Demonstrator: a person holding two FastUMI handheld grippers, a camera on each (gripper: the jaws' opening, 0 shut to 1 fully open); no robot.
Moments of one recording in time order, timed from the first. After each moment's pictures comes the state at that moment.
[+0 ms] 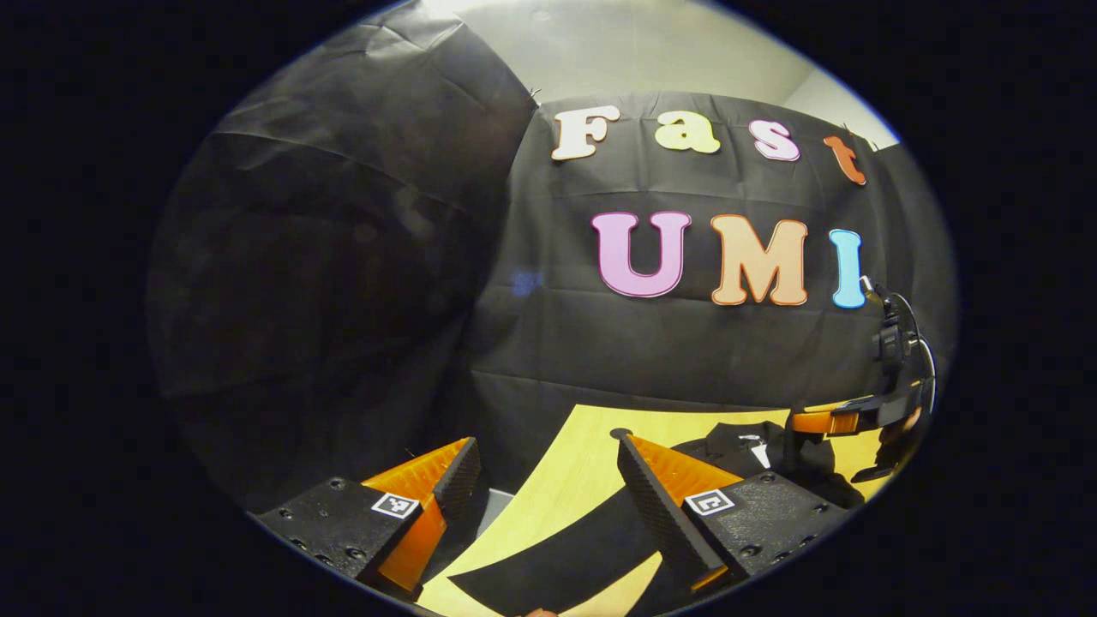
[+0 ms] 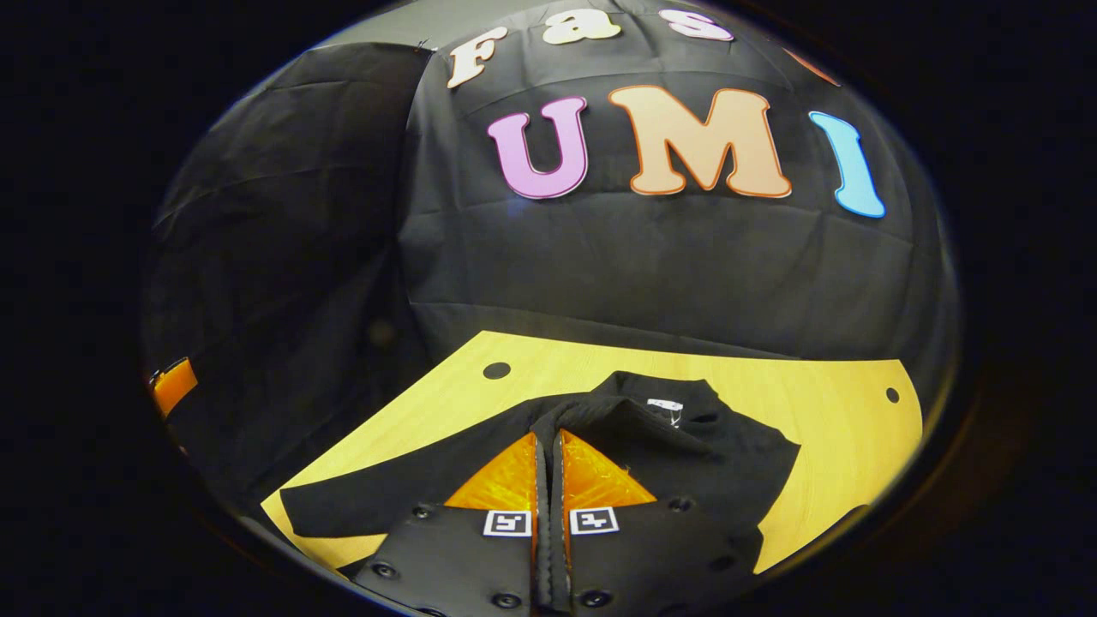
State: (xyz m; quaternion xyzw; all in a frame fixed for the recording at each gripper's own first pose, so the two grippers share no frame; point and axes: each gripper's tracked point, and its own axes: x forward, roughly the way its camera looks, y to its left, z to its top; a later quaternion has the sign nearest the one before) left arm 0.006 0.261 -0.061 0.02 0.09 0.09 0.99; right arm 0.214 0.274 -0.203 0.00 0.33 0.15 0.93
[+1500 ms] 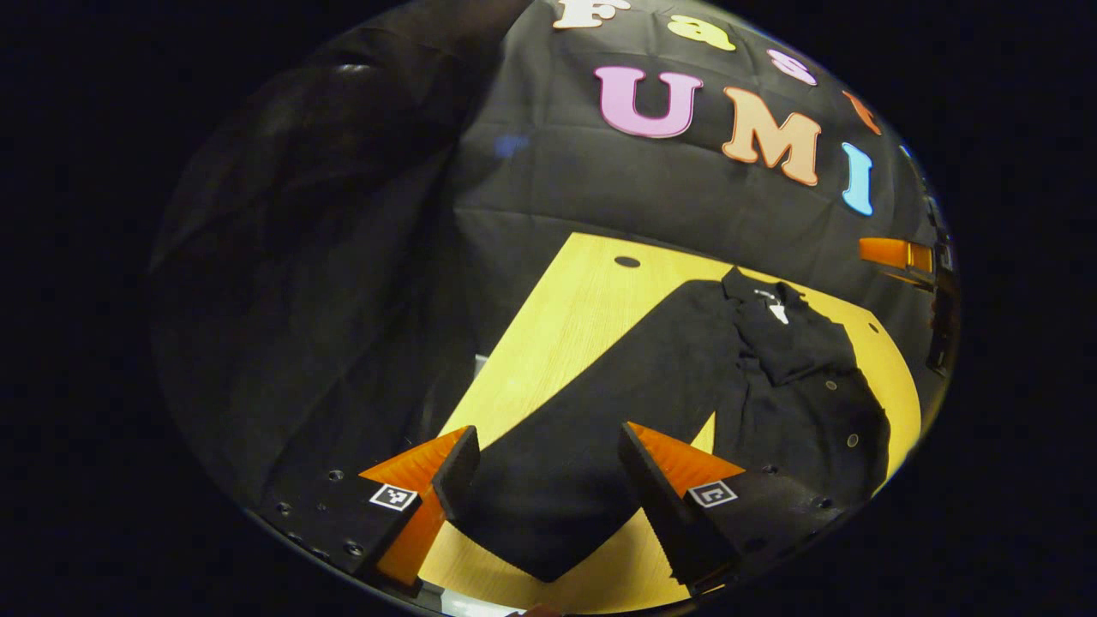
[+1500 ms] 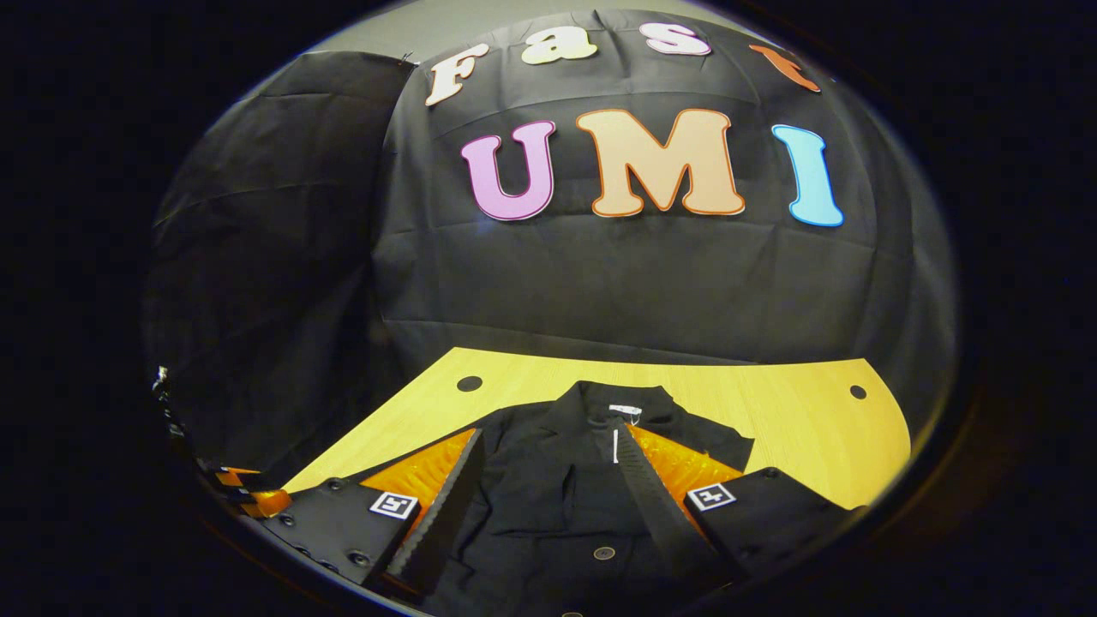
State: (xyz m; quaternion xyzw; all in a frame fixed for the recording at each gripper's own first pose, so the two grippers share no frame) left arm -0.050 0.269 -0.270 -0.03 0.36 0.06 0.93; right arm 0.180 0.232 -0.168 0.01 0.29 0.09 0.95
